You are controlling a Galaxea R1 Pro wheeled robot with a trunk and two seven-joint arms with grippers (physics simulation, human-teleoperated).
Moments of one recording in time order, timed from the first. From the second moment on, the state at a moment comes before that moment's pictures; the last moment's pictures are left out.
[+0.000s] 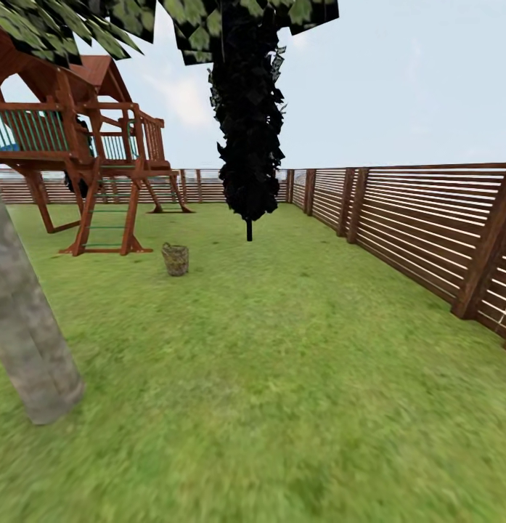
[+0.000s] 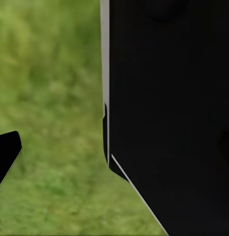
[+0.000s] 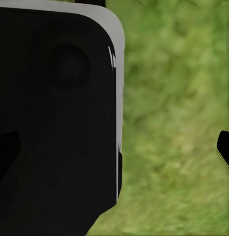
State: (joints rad) left arm 0.05 0.06 0.01 -0.02 0.00 0.00 0.00; right arm -0.07 -0.07 0.00 0.06 0.00 0.00 0.01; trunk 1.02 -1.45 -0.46
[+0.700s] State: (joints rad) left arm 0.05 0.06 0.01 -0.02 0.00 0.00 0.00; right arm -0.07 -0.07 0.00 0.06 0.00 0.00 0.01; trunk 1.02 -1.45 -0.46
